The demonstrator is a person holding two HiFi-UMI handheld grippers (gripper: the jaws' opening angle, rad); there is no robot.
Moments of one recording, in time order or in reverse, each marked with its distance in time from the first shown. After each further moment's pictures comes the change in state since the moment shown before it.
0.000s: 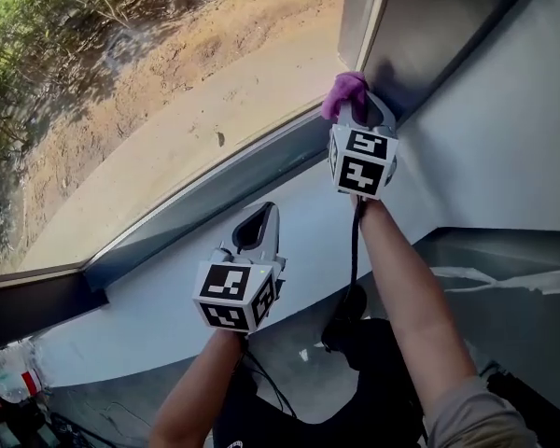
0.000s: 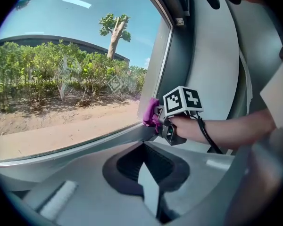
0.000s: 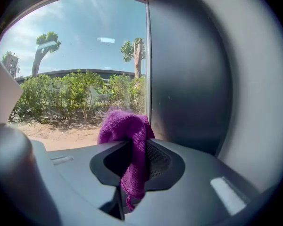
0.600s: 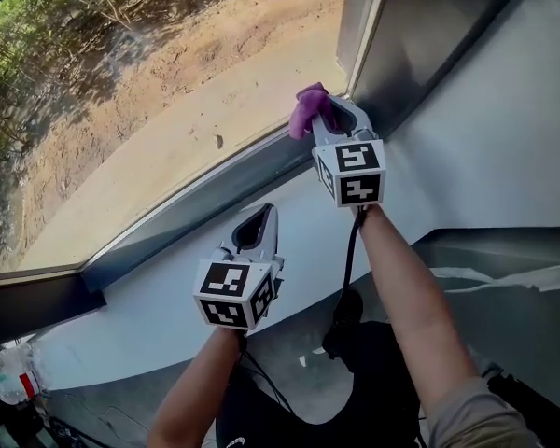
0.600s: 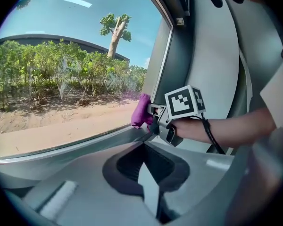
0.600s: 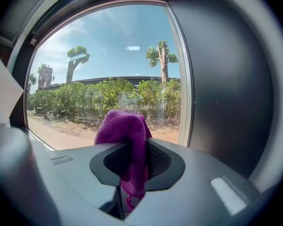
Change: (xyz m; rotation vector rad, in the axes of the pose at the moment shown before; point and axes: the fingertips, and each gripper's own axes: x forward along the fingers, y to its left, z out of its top) left arm -0.002 0.000 -0.007 -0.006 0.004 -0.012; right arm -0.013 0.066 0.003 -0.104 -0.060 0.341
